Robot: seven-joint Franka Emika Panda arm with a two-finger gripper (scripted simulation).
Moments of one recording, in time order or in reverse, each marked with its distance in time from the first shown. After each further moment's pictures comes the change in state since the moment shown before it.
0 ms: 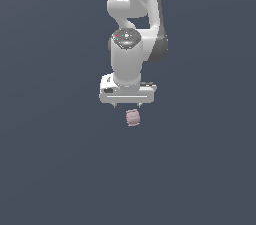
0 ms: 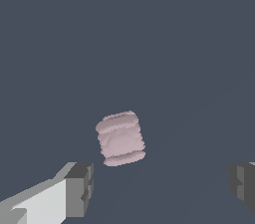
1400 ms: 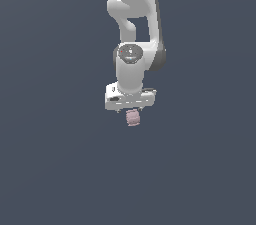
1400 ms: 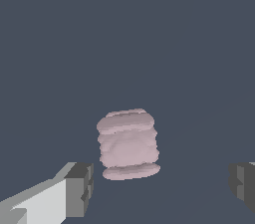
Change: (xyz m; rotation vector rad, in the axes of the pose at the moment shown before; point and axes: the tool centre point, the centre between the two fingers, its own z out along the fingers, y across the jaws) arm -0.008 -0.011 0.047 0.003 0.002 -0.115
